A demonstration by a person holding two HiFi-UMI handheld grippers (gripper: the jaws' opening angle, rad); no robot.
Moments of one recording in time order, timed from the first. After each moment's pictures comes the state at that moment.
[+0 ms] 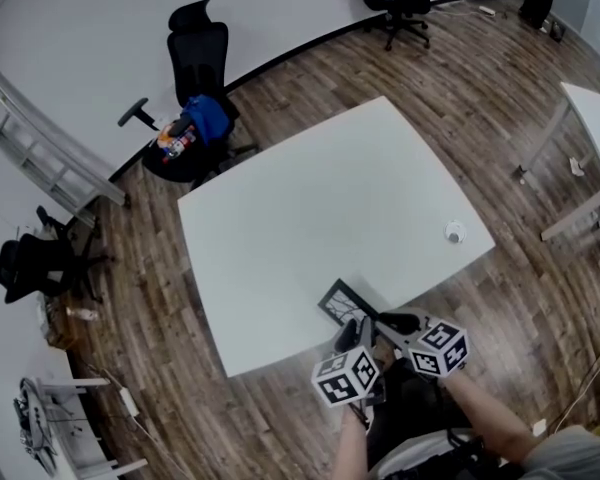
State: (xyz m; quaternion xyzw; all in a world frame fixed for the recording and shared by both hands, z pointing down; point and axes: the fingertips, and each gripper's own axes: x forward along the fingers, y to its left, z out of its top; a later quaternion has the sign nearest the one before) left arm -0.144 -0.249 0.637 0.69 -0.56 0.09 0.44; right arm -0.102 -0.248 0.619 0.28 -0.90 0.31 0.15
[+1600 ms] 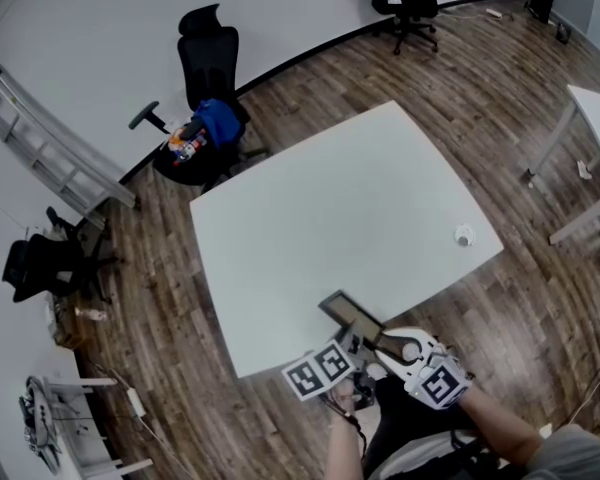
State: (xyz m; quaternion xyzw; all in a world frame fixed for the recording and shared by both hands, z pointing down) left arm -0.182 -0.248 0.626 0.63 -0.53 0.03 0.57; right arm -0.129 -0.199 0.572 0.23 -0.96 0.01 0.18
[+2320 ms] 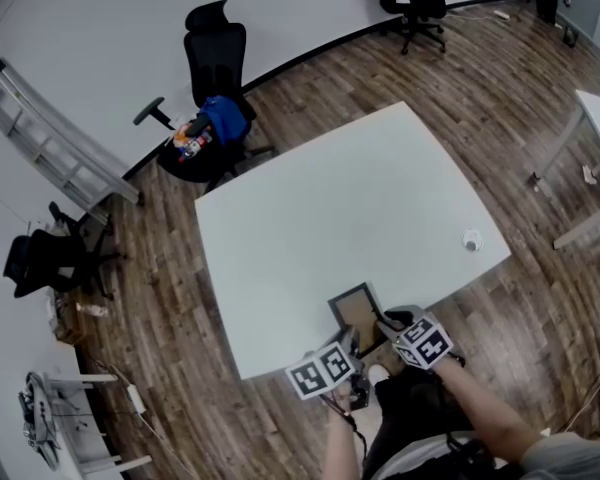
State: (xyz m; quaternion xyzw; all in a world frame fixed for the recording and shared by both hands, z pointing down) left arm -0.208 -0.250 0.654 0.63 -0.55 0.09 0.54; right arm -0.132 -0.267 0.690 0.27 -0.87 0.26 0.31
